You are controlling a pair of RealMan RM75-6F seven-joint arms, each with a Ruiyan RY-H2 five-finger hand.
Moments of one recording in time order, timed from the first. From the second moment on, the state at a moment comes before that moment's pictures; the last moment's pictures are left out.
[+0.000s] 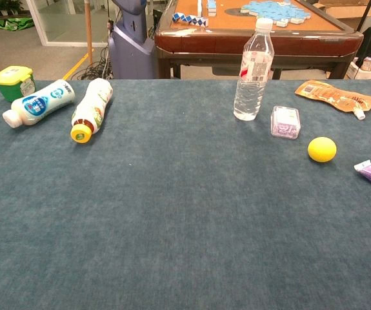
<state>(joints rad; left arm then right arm) -0.12 -1.19 -0.07 -1.72 1.46 1.51 0.24 0.06 -1.08 0.08 -1.70 -1.43 1.46 -0.06</state>
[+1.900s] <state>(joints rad) -0.13 -1.20 -0.07 -1.74 1.47 1.49 0.27 0.24 -1.11 -0.03 -1.51 -1.33 0.97 -0.03</state>
